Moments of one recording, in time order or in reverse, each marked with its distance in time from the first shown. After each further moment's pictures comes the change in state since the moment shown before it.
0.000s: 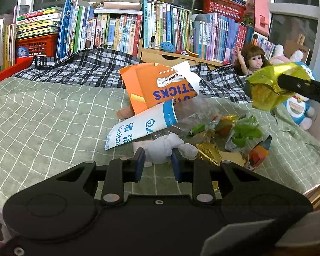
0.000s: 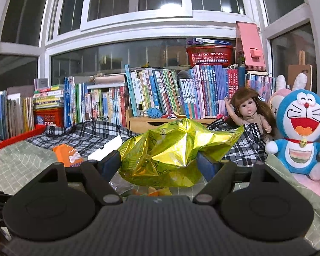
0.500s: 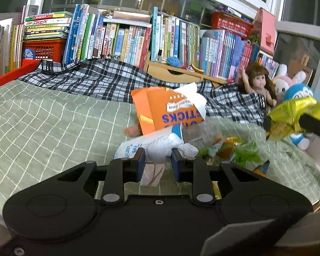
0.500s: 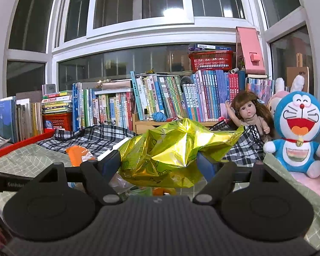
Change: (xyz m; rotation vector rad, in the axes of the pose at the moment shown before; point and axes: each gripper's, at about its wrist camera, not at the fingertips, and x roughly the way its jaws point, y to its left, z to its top) left arm -0.014 0.013 0.024 -0.069 -0.055 -0.002; right arm -0.030 -0.001 -0.001 0.017 -0.019 0.035
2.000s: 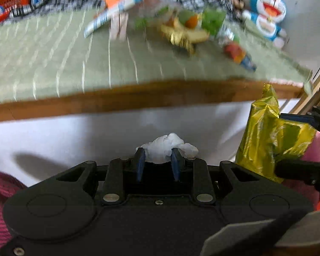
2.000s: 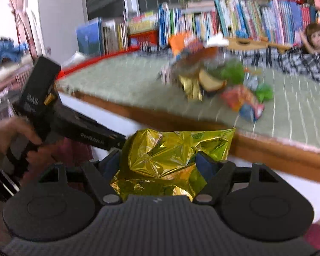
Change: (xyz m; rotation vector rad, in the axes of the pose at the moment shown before) left arm -0.038 -0.017 -0.150 0.182 0.419 -0.096; right arm -0.083 0.042 -0.133 -0.120 0.436 0.421
